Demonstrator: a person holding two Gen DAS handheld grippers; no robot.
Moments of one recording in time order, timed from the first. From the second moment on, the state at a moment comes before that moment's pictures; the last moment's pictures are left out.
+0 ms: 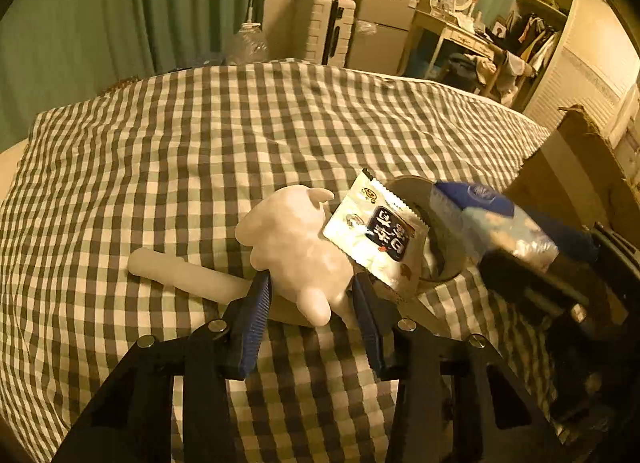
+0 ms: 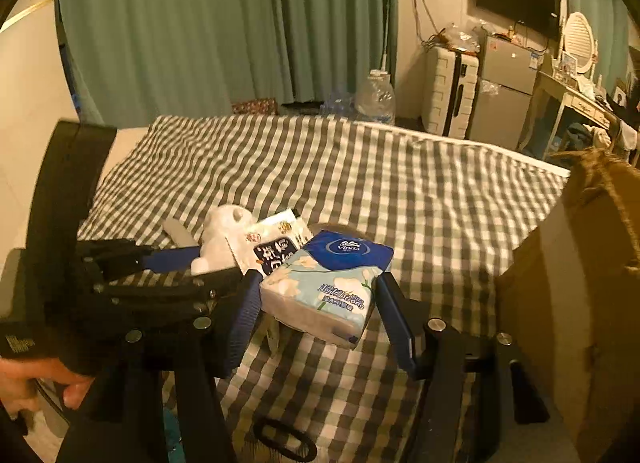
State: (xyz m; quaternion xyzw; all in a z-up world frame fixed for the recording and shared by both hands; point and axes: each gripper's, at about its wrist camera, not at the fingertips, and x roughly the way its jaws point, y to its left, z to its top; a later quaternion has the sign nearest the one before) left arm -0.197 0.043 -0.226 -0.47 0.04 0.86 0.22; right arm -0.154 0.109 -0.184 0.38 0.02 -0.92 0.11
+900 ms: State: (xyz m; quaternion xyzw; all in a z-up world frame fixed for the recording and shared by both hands) left arm -0.111 -0.031 -0.060 -0.32 0.00 0.93 0.17; right arm -0.067 0.118 -0.053 0.25 0.00 -0.96 0.10
